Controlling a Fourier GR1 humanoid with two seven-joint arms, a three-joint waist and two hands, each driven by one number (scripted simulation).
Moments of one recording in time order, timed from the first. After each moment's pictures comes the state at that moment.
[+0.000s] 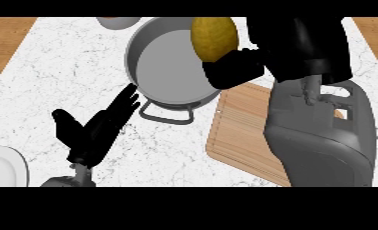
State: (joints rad) left arm -0.03 0.13 -0.17 -1.65 0.25 -0.08 0.32; right arm -0.98 -0.01 0.12 -1.77 0.84 0.43 0.96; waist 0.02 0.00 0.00
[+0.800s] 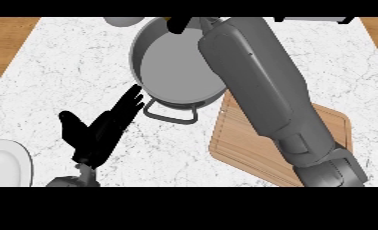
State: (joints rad) left arm -0.03 0.11 -0.18 -1.64 0.23 -0.10 0.30; right arm -1.27 0.00 0.09 -0.95 0.80 -0.01 0.65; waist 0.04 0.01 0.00
